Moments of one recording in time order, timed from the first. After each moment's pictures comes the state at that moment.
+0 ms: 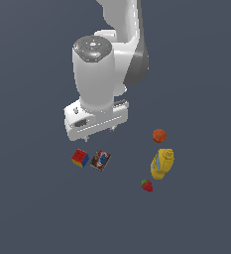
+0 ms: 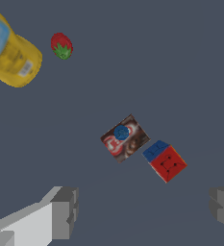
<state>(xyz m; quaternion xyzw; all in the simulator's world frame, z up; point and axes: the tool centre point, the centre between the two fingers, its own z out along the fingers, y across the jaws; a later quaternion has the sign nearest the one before) 0.033 -0.056 0.229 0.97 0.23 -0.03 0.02</state>
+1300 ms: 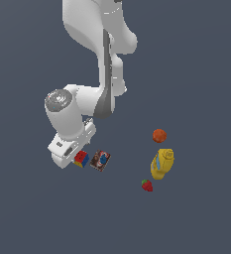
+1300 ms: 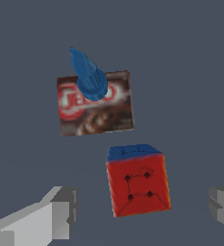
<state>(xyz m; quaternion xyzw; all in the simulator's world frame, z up) 0.039 -0.149 0.108 0.87 0.49 -0.01 0.00</state>
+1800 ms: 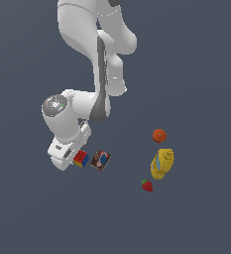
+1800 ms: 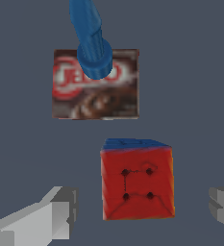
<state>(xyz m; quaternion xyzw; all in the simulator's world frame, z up) 0.037 -0.164 0.086 0.84 0.54 0.00 0.00</state>
